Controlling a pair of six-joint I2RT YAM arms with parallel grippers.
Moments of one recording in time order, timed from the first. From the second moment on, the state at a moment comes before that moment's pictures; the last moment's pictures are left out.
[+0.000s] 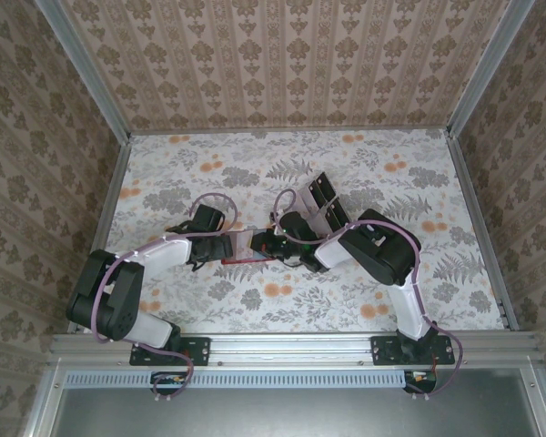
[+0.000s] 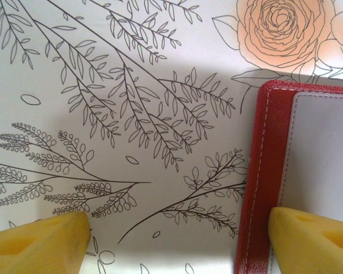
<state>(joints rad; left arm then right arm) -0.44 1.46 0.66 -0.40 -0.14 -0.53 0.76 2.09 0.92 0.71 -0.40 1.15</state>
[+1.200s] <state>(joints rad) -0.40 1.39 0.66 -0.40 -0.08 -0.53 0.77 1.94 1.19 -0.15 -0.26 0.80</state>
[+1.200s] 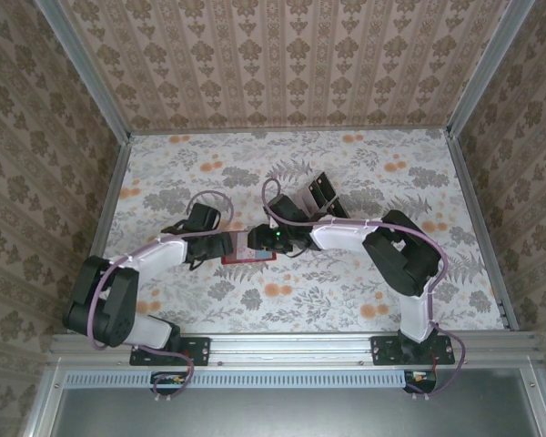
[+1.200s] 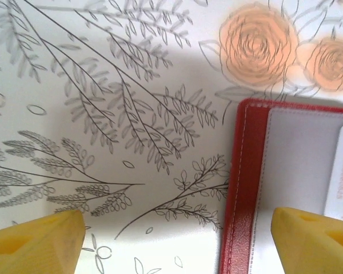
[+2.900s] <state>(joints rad) -0.37 1.47 0.67 -0.41 -0.12 -0.53 0.82 2.16 1.51 -0.37 -0.22 0.70</state>
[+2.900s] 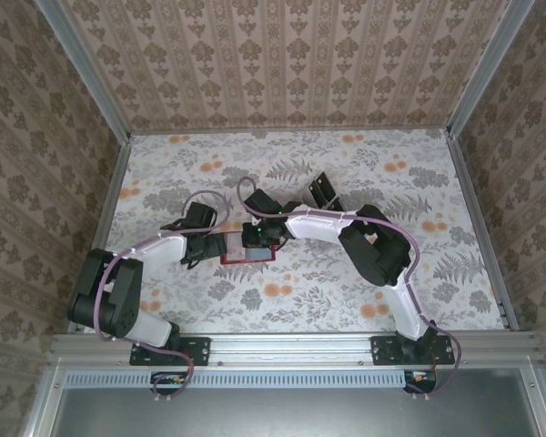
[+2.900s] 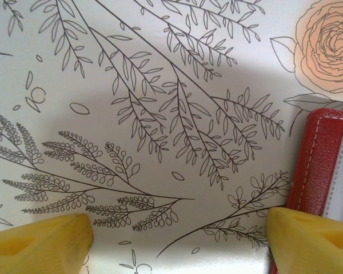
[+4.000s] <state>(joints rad) -0.36 1.43 0.68 -0.42 -0.05 -0.53 0.79 2.03 1.30 -0.26 -0.27 0.72</state>
